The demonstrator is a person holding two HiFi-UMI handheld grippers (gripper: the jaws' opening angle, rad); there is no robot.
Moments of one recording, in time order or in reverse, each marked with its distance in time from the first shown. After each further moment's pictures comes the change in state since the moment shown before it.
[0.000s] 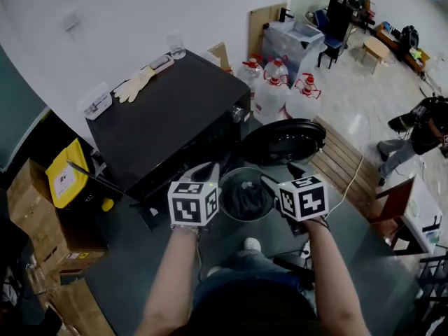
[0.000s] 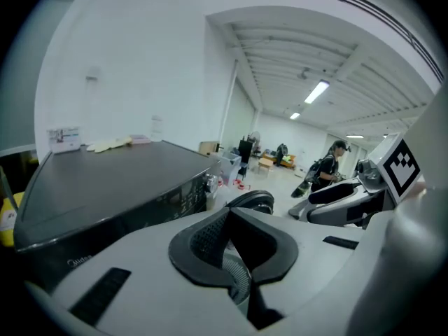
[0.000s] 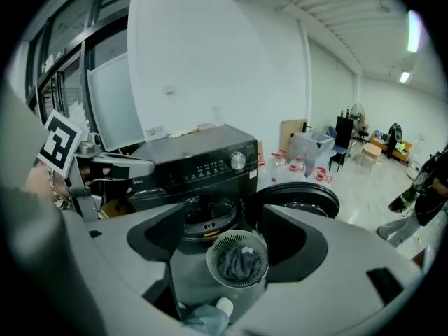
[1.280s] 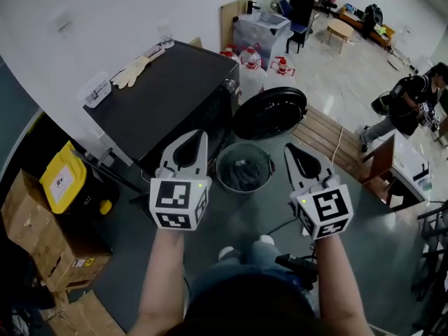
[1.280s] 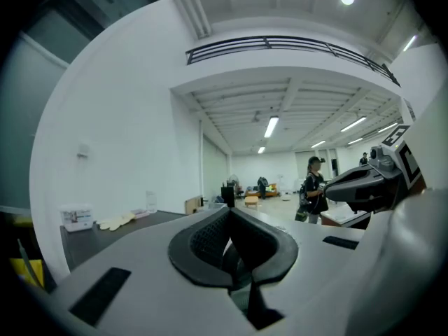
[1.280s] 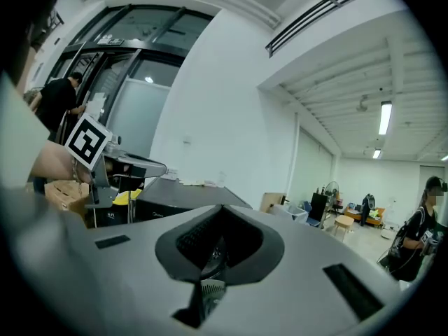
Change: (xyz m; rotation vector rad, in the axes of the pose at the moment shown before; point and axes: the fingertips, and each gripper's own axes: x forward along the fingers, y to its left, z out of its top) left arm -0.201 -0.010 0.036 0.320 -0.436 -0.109; right arm -0.185 0.154 0.011 -0.234 -0.523 -0.247
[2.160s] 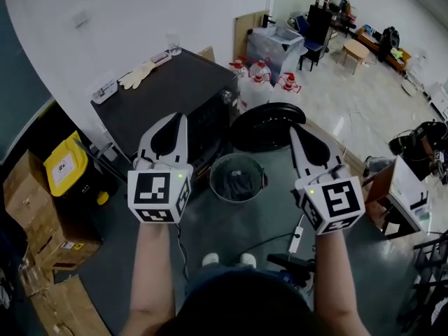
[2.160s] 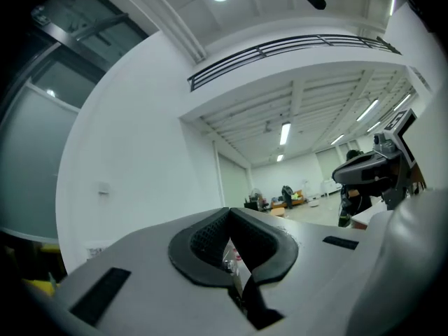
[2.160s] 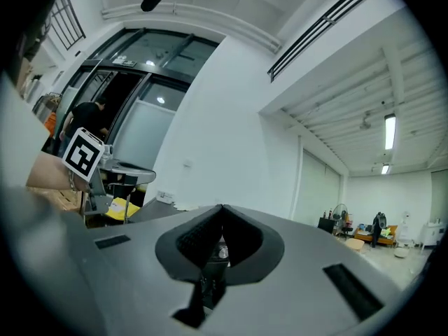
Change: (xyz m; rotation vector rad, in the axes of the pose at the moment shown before) left arm 0.000 -0.025 0.091 0.109 -0.134 0.213; right arm -0.030 -0.090 0.075 -0.054 -0.198 0.045
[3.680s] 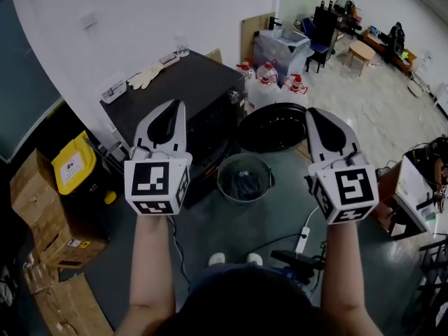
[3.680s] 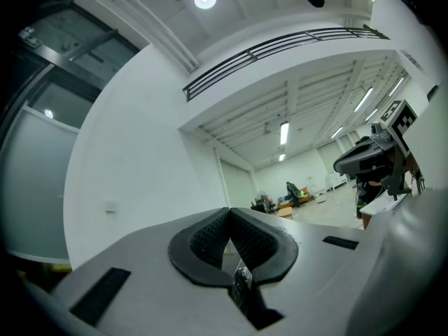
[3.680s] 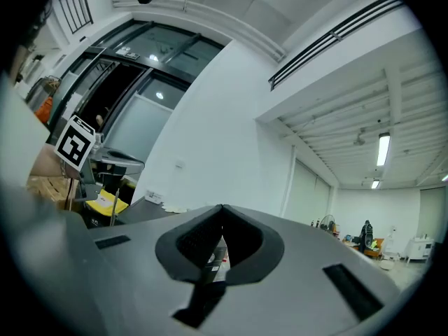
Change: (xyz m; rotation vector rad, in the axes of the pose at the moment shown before) left arm -0.013 0.017 0.035 0.090 -0.038 0.041; right arm -0.007 -0.016 0.033 -0.067 -0.021 -0.076
